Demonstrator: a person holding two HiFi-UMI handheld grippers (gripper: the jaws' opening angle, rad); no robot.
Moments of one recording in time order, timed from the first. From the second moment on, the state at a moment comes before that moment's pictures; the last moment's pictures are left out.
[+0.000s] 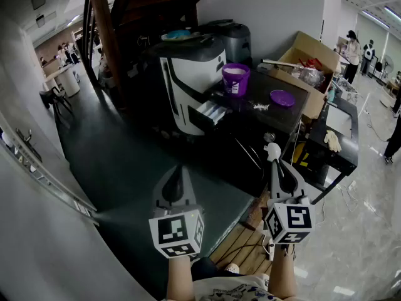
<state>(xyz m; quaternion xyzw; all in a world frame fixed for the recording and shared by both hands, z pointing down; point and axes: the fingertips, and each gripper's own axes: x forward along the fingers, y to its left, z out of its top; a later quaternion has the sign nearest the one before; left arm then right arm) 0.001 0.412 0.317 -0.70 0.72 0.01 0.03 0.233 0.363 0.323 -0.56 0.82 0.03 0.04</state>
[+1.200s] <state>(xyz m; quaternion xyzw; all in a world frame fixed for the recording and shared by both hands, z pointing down) 0.001 0.392 0.332 -0.69 0.72 0.00 0.02 0.233 0.339 0.336 -0.56 0.83 0.01 0.04</state>
